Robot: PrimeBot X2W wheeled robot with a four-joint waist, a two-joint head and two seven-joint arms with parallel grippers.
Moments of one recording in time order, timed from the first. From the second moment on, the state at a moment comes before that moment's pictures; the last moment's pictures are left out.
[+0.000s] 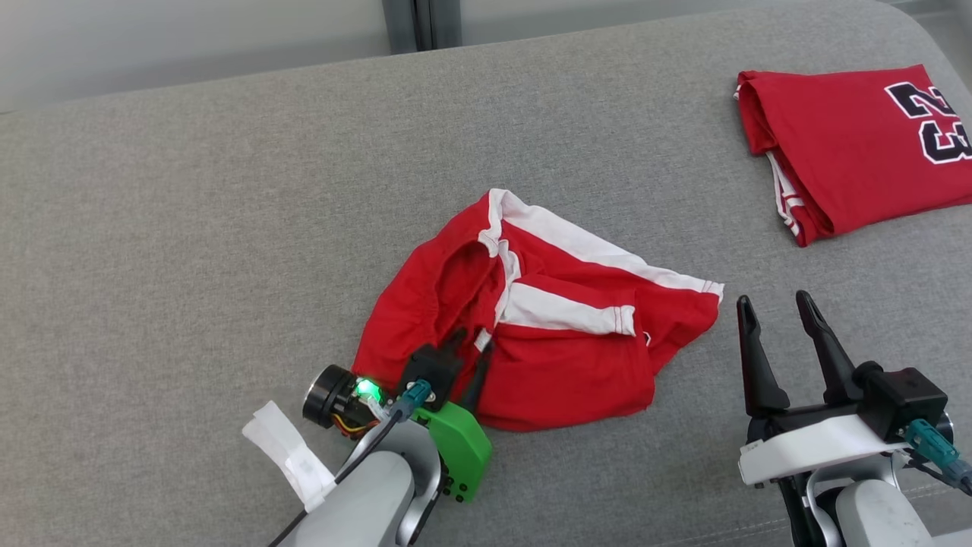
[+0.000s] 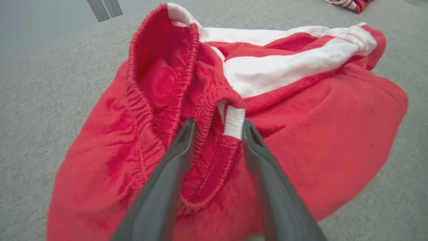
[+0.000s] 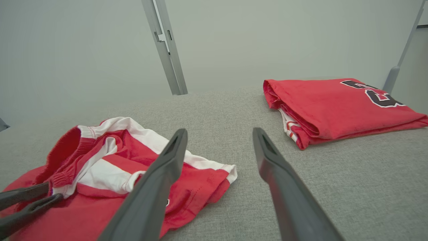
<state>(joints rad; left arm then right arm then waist) -0.46 0.06 -0.74 0.64 -0.32 0.05 -0.14 -0.05 -0.09 0.02 0.11 0.22 0.13 -0.26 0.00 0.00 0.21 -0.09</state>
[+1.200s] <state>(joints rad) -0.62 0.17 -0.57 0.46 -0.57 -0.07 -0.11 -0.36 -0.35 0.28 0.31 0.44 0.13 -0.26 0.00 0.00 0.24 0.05</state>
